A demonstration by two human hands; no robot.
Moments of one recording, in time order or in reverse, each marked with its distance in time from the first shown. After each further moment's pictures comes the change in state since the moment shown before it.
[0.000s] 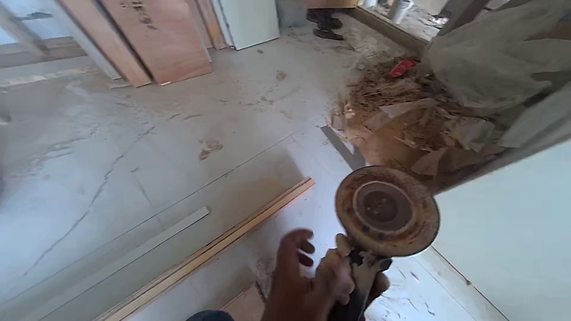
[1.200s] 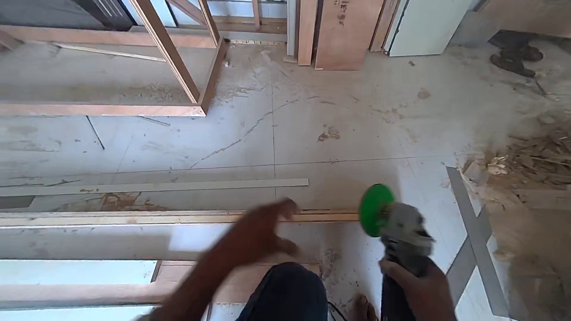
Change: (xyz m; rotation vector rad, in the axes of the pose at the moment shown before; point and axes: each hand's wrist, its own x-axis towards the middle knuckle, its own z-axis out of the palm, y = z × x) left_hand -0.069 -0.052 -0.224 0.674 0.106 -0.329; right_hand 0.039 0.036 -0.006 -1.864 0.539 0.461
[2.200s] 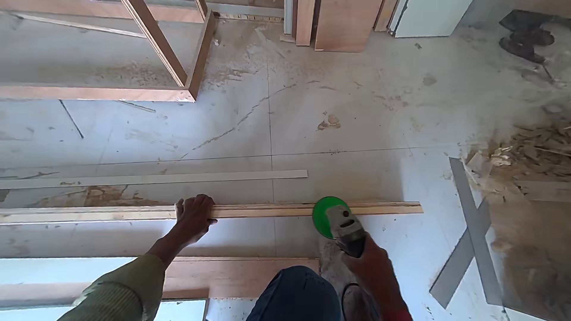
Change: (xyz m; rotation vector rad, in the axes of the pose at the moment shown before) left_hand 0.034 -0.246 0.043 0.437 0.153 -0.381; right_hand 0.031 0.030 0.072 -0.760 -0.203 -0.012
